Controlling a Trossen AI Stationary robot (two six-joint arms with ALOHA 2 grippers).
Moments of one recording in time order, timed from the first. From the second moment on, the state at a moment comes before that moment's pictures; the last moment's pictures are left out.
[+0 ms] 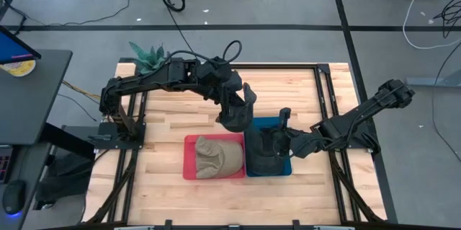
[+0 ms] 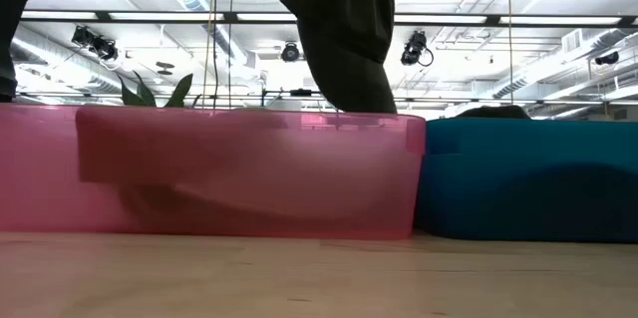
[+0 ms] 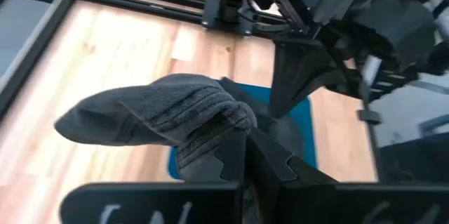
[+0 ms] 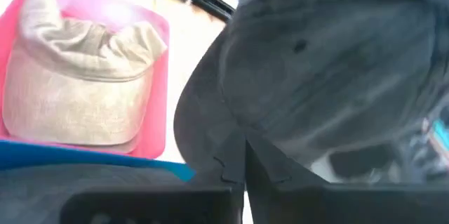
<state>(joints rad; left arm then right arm) 0.08 1.77 2.03 -0.92 0.10 -0.16 0.48 1.24 0.92 -0.30 0.80 -0.23</state>
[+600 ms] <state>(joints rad) 0.08 1.77 2.02 -0.90 0.05 -0.12 0.24 1.30 0.92 -0.10 0.61 0.07</state>
